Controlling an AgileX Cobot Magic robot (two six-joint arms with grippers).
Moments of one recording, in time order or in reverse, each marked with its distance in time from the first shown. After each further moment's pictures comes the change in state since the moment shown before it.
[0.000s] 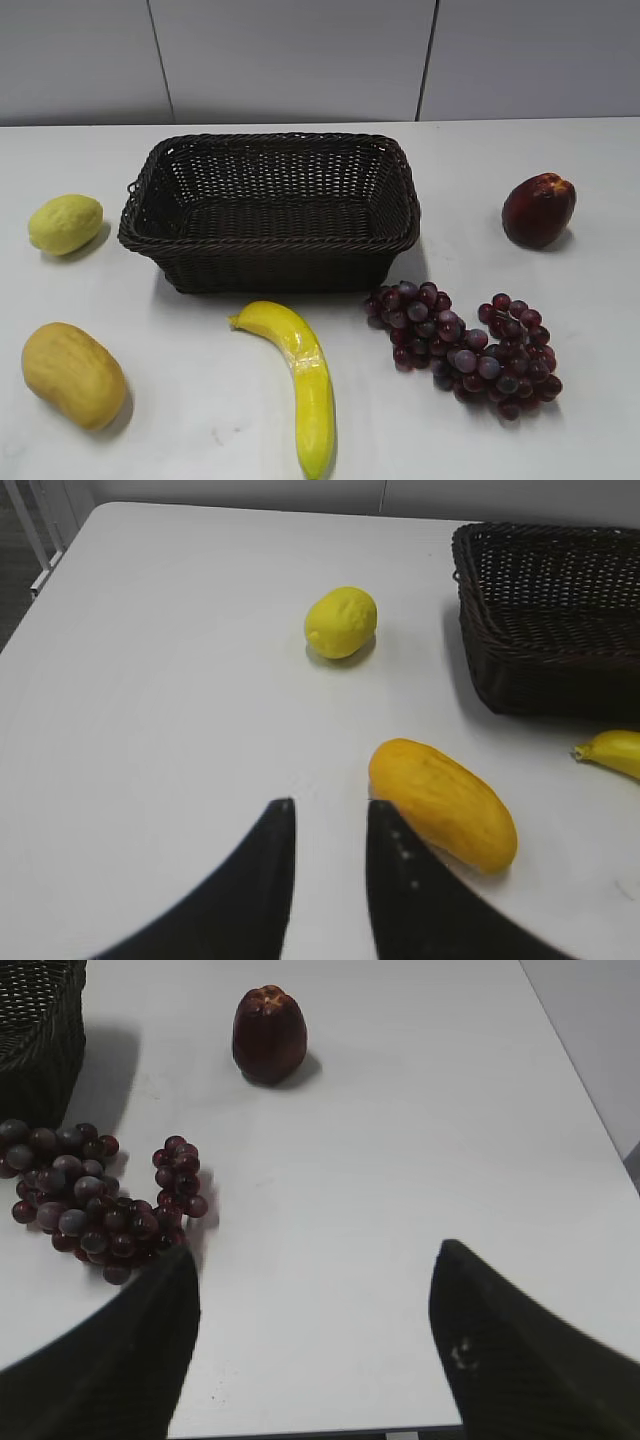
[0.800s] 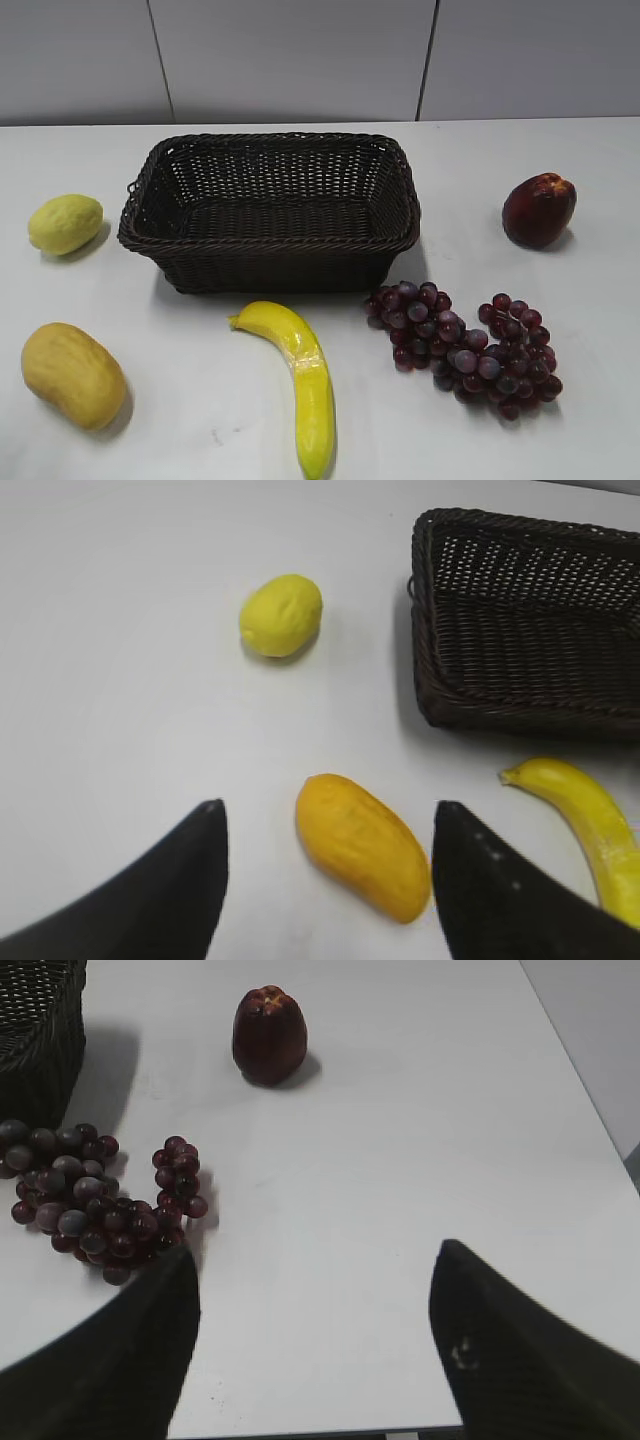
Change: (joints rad) left arm -0.010 0.689 -0.300 -0.119 -0.104 0.000; right arm 0.000 0.000 0.000 0.000 0.000 0.000
